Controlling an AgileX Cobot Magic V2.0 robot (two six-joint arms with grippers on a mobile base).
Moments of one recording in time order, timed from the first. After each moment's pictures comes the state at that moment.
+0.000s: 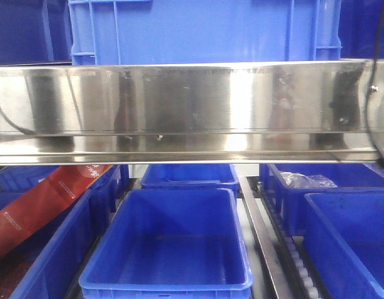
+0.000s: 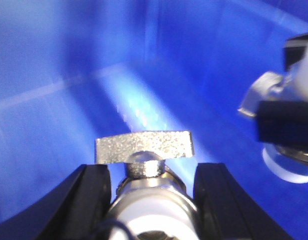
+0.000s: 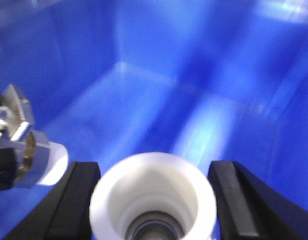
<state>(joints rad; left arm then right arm) -0.35 1.95 -2.03 -0.30 0.75 0.22 0.39 1.86 -1.94 0.20 0.72 -0.17</state>
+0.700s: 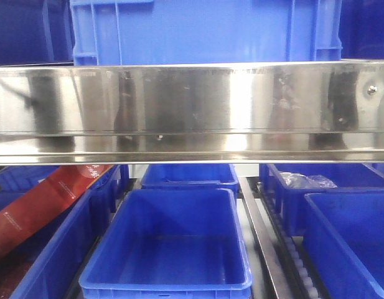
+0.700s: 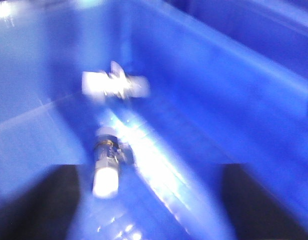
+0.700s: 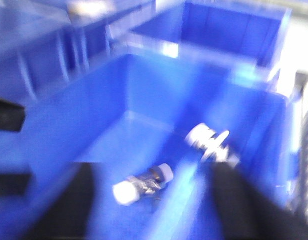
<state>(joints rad) -0.34 1.89 -2.29 -0.28 1.03 0.22 0.39 1.62 -1.95 0.20 0.77 -0.17</state>
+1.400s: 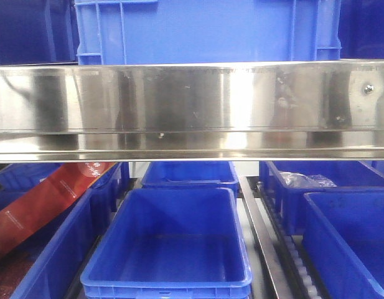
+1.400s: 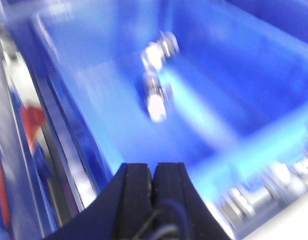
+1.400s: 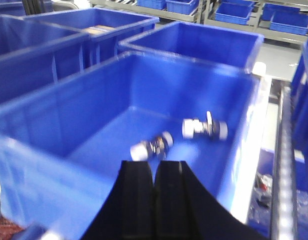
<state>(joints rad) -0.20 1.40 -1.84 -0.23 1.10 0.21 0.39 1.07 -1.29 0.20 0.56 -0.17</state>
